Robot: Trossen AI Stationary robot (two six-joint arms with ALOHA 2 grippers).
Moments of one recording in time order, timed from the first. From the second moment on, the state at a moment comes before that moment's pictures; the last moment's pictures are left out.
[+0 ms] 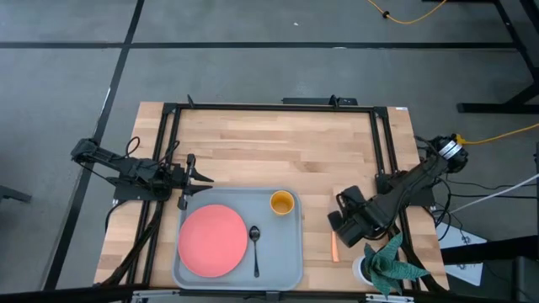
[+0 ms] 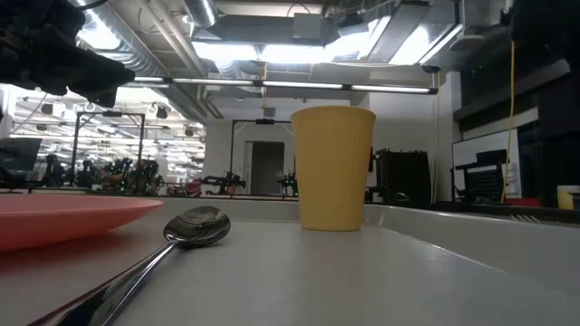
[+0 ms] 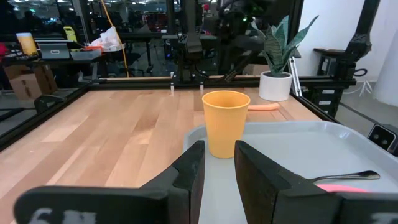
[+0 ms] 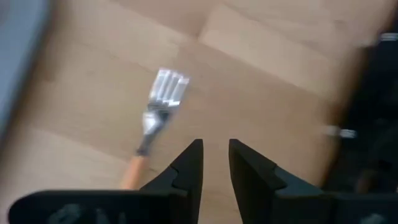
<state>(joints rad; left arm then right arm) -0.34 0.08 0.01 0.06 -0.30 -0.02 0.67 1.53 1.14 -1.31 0.23 1.87</state>
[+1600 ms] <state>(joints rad) -0.34 0.08 0.01 0.06 -0.30 -0.02 0.69 1.67 1.15 -0.85 0.32 1.88</state>
